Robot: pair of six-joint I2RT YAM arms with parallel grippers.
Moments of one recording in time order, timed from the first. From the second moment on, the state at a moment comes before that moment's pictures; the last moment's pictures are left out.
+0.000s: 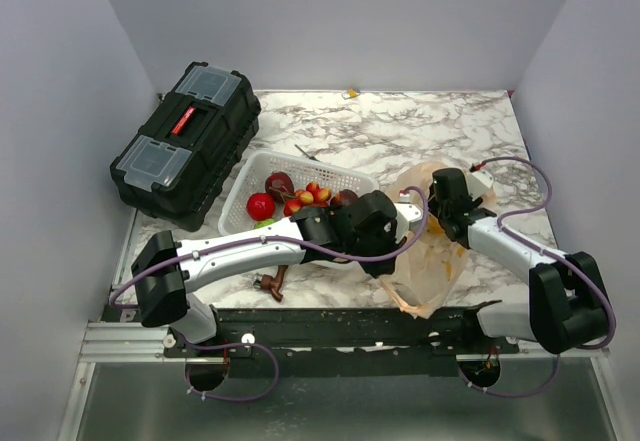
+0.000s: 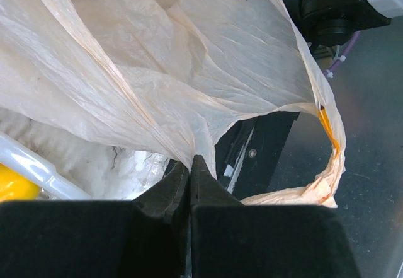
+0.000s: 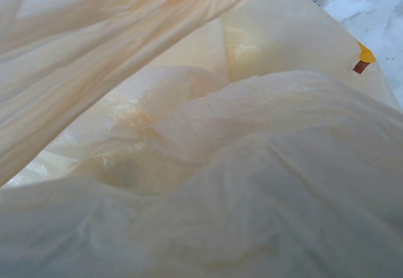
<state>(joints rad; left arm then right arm) -1.19 1.55 1.31 -0.51 0.24 -0.29 0.30 1.30 0.61 -0.07 0.50 0.86</state>
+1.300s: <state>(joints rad) -1.23 1.54 1.31 -0.49 0.23 -0.29 0.15 1.53 0.60 0.26 0.43 0.85</state>
